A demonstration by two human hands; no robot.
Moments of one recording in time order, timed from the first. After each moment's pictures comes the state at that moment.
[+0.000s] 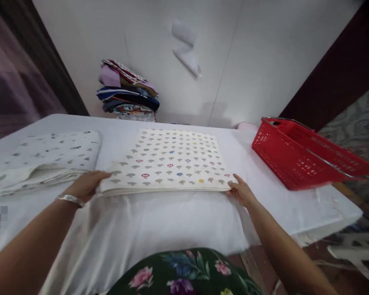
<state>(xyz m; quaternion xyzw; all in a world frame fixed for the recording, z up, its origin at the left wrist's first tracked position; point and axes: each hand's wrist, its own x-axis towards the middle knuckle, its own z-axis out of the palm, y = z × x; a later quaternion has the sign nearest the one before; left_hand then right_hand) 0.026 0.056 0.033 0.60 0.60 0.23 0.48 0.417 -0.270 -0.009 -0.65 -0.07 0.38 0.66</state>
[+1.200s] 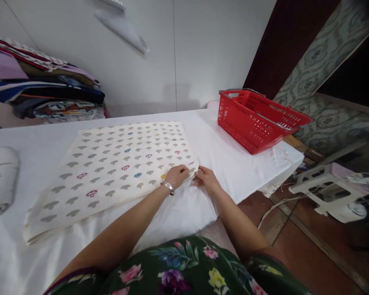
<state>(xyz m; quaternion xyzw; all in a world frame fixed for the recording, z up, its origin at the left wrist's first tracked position) 0.305 -0.147 -0.010 0.89 0.19 0.09 0.41 0.384 -0.285 -0.028 -0.58 -0.14 0.37 0.71</state>
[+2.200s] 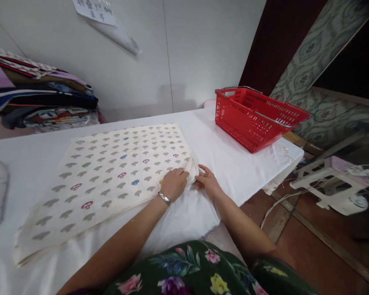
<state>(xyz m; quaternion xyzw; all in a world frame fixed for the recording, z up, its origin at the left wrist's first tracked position) 0.287 -0.150 0.003 0.99 0.03 0.13 0.08 0.382 -0.287 -0.027 -0.58 -0.10 0.33 0.74</state>
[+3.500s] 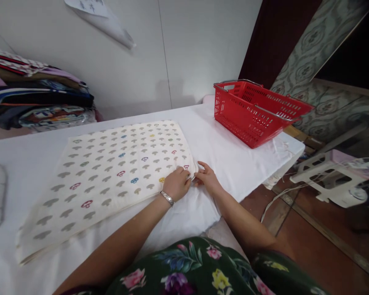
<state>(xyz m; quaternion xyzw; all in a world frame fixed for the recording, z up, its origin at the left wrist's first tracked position) 0.288 -0.164 -0.003 0.98 0.08 0.10 0.12 0.380 -0.286 -0.027 -0.58 -0.11 0.32 0.74</state>
